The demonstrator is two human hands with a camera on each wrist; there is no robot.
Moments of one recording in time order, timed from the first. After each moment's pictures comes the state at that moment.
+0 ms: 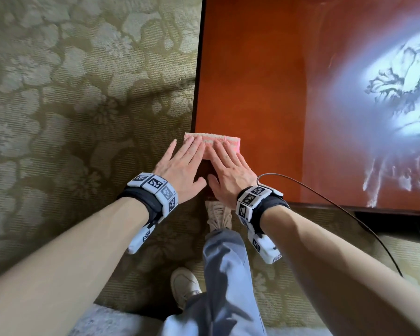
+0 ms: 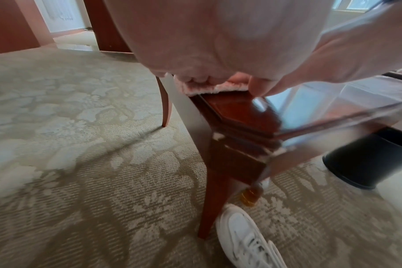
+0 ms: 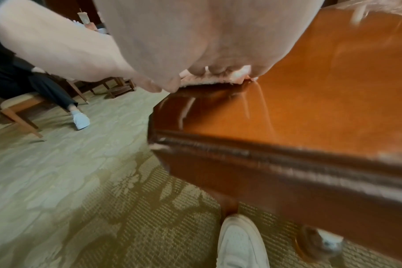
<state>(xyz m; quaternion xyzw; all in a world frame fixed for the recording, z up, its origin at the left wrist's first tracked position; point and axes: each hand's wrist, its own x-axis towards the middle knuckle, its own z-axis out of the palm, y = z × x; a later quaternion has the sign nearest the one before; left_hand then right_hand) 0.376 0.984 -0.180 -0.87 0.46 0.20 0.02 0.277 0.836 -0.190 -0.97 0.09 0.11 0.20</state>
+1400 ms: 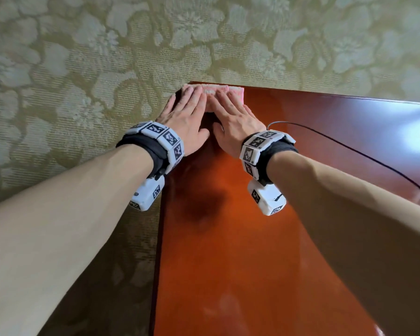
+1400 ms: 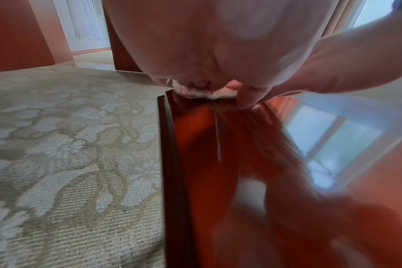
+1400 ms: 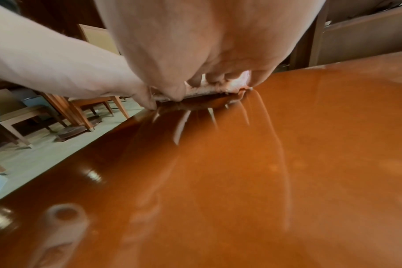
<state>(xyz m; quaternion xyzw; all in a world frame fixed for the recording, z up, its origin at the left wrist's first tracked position) 0.782 0.658 -0.190 -0.90 0.39 0.21 -0.02 0.700 0.518 -0.196 -0.97 0.12 0.11 0.19</state>
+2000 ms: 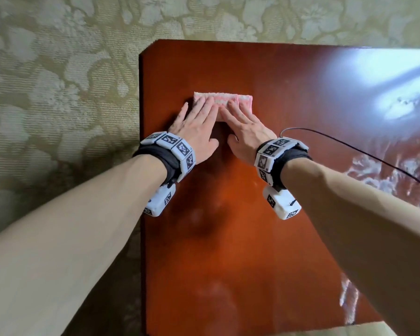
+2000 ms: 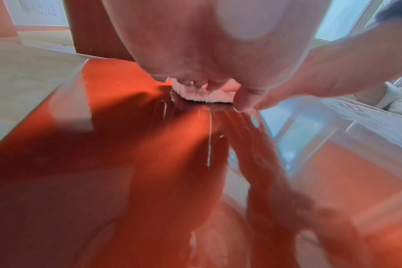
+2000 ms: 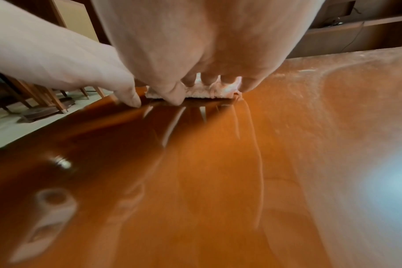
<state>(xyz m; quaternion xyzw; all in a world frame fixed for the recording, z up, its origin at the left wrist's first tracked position) 0.642 0.657 -0.184 -0.86 0.46 0.22 0.00 0.544 0.515 -0.190 -0.96 0.14 0.15 0.18</state>
